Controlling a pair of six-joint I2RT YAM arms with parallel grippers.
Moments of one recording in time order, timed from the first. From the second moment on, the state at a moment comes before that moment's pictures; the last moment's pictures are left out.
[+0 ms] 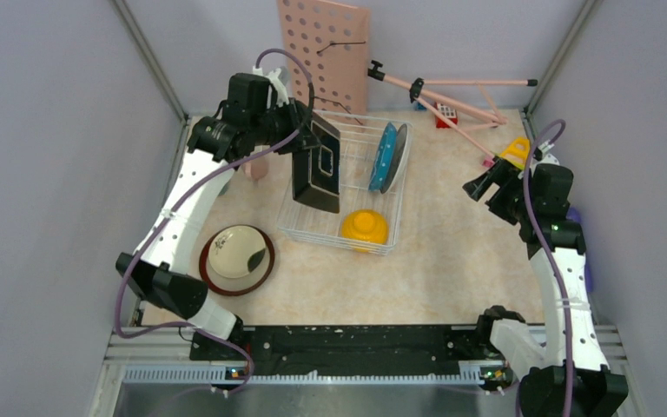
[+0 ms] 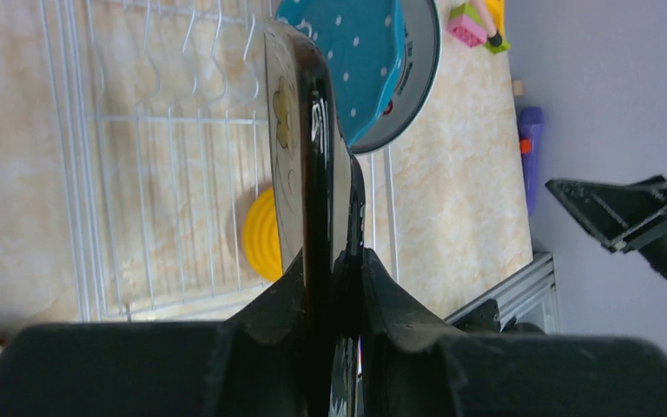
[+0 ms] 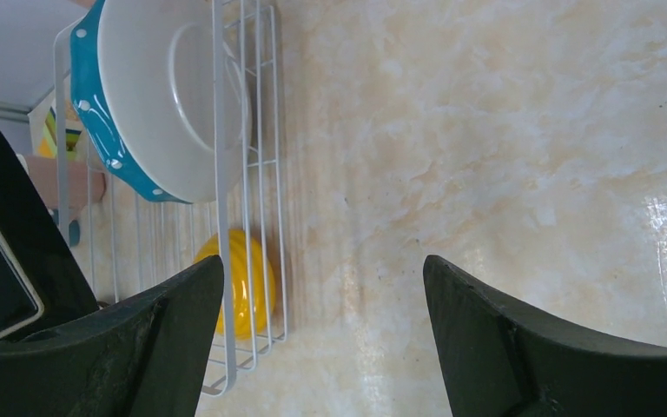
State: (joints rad) left arm -0.40 1.50 1.80 -0.88 0.27 -0.54; right arm -0.14 0.89 0.89 -0.56 -0.26 0.52
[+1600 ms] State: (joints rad) left arm -0.36 2.11 2.26 -0.82 0.35 -0.53; right arm -0.14 1.00 0.86 -0.43 -0.32 0.51
